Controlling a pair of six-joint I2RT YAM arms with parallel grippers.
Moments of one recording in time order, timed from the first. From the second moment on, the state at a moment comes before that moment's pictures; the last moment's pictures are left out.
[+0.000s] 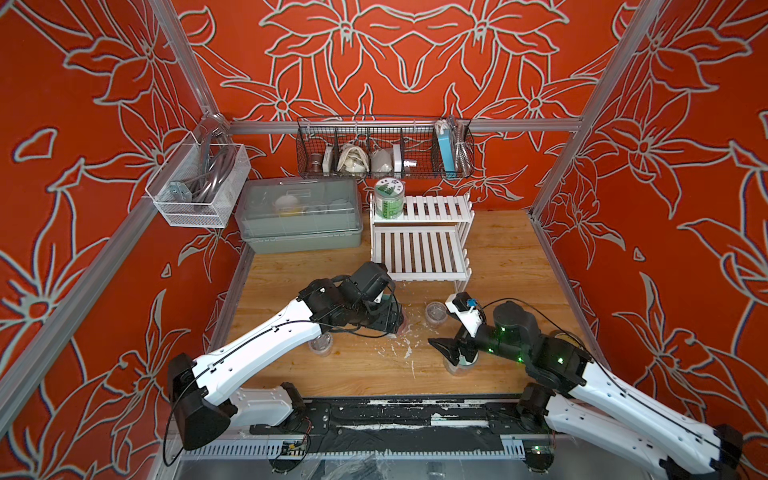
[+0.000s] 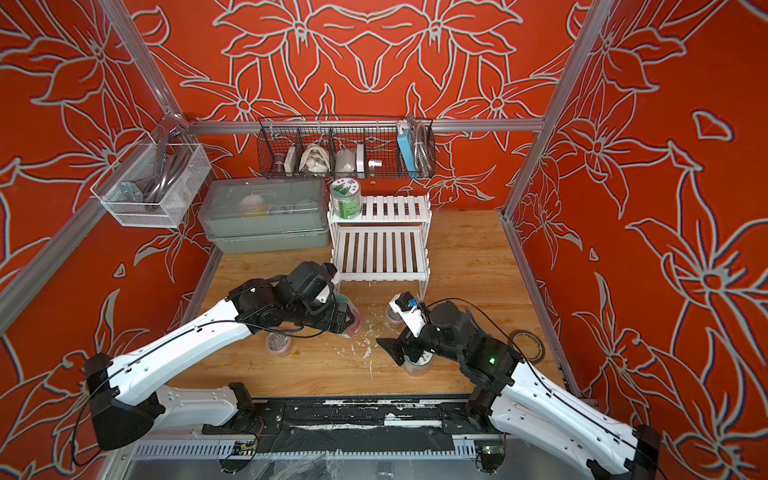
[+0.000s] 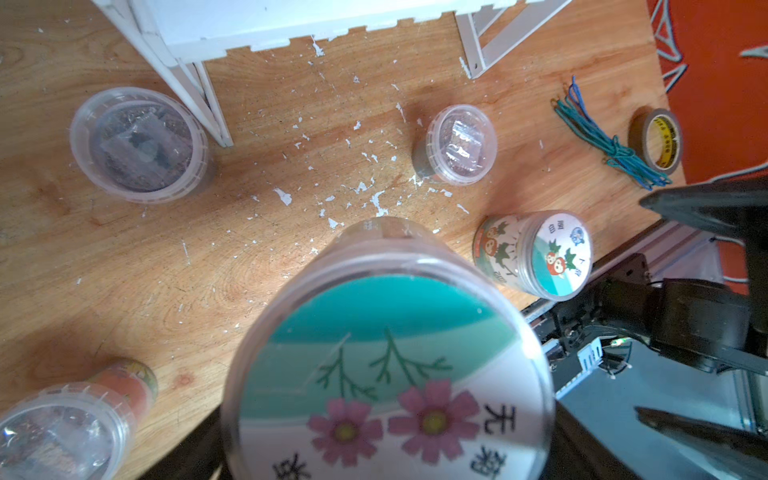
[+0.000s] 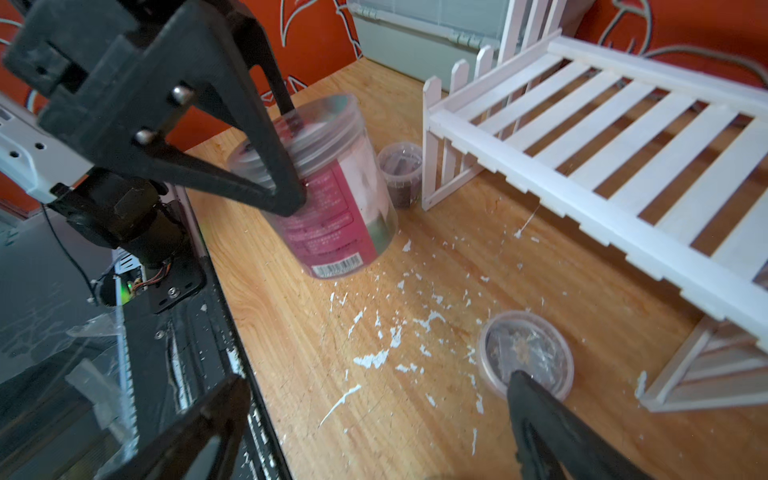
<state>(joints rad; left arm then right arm) -0.82 1.23 1.22 -0.98 0.06 -0.62 0.90 0.72 0.62 -0.37 -0.12 0.06</state>
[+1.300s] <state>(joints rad) -0.81 1.15 1.16 -0.87 0.19 -0.69 0.94 1.10 0.62 0.15 -0.31 -0.10</state>
